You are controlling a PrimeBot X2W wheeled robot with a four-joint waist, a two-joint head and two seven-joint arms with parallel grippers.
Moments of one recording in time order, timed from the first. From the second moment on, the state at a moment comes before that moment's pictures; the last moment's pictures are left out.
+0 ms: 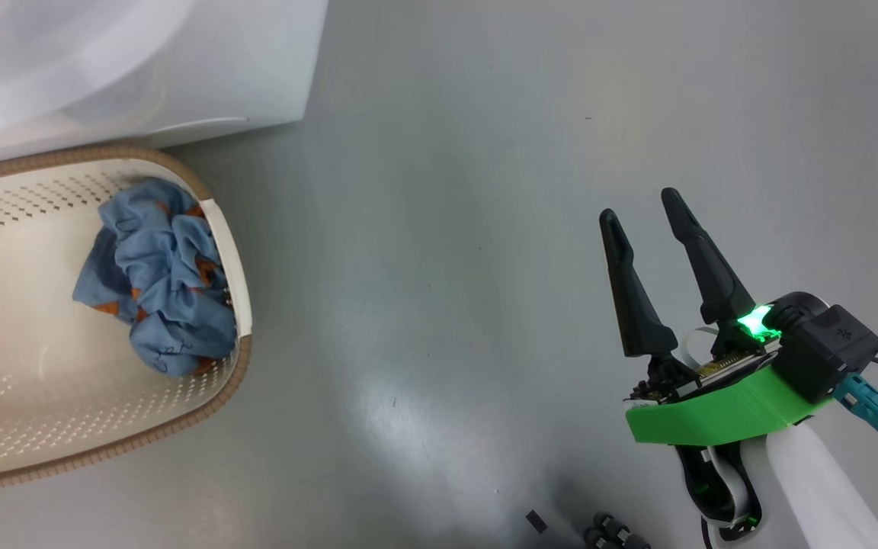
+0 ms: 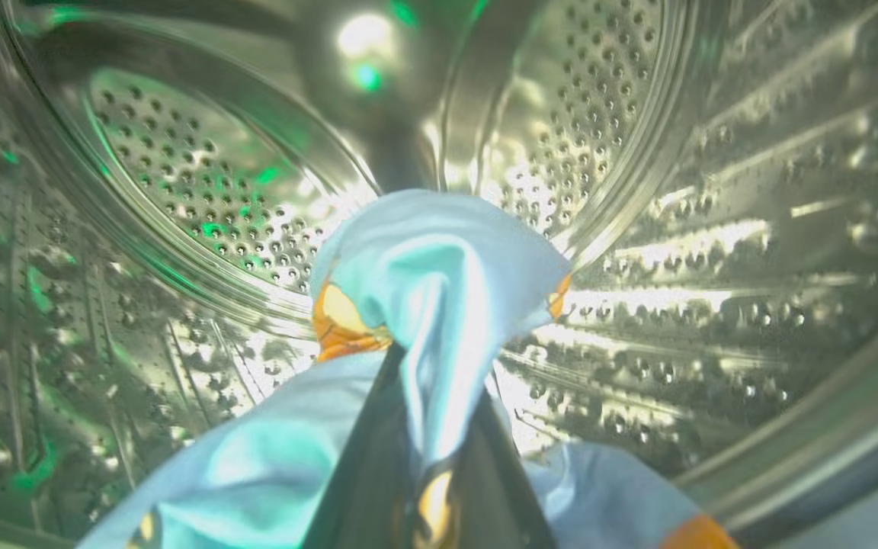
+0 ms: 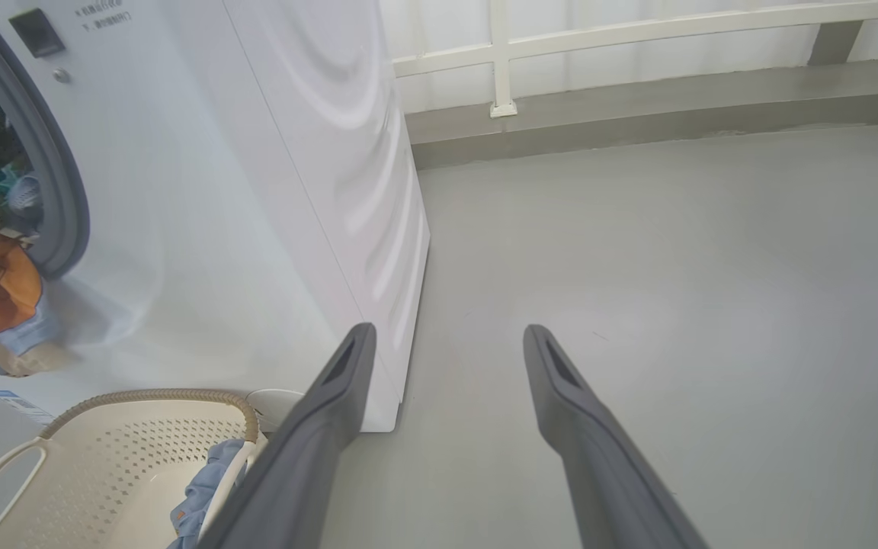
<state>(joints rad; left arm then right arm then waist) -1.36 0.47 0.03 1.00 -0.14 -0.12 -0.26 -0.28 -0.06 0.22 -0.01 0.33 0.12 -0.25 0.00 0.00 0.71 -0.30</state>
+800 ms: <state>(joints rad) -1.47 0.46 -0.03 1.27 -0.16 -0.13 -0.25 -0.28 -0.06 0.22 0.00 0.33 0.12 -0.25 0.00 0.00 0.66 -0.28</state>
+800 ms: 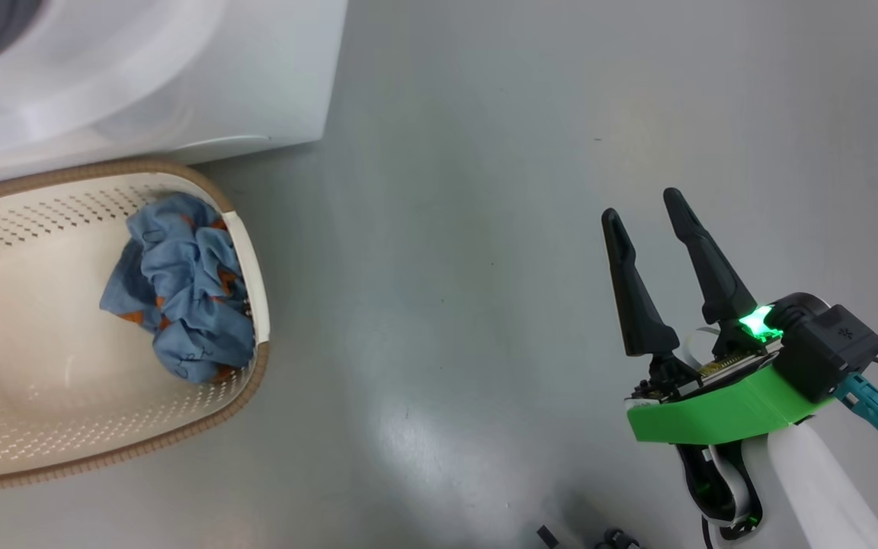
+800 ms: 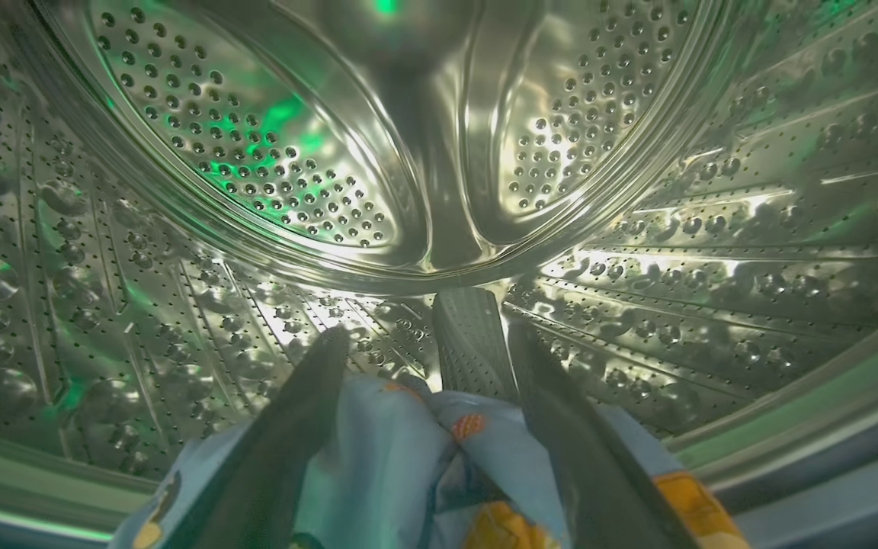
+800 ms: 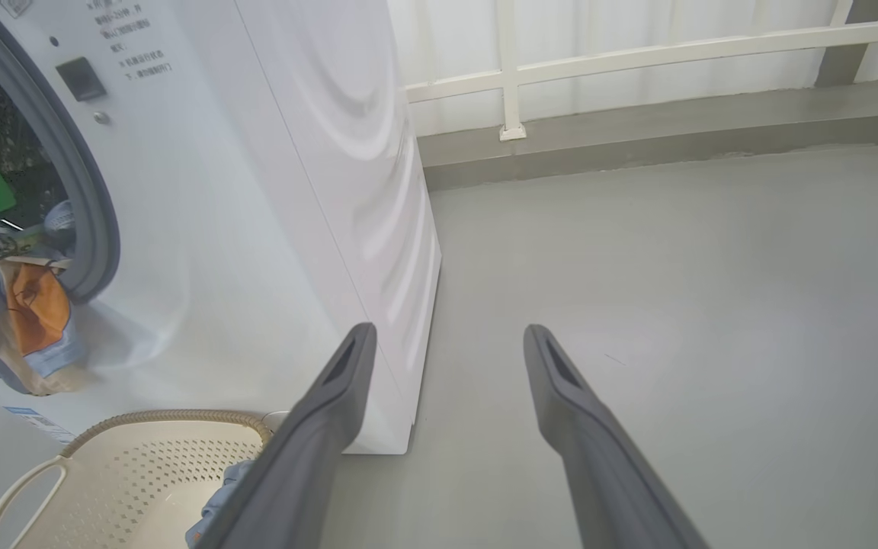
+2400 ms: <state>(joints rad) -0.57 0.15 0.23 0.57 -0.15 -0.13 -0.26 -0.13 -0.19 0.14 0.05 0.33 0.12 -0.25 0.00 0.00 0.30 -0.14</state>
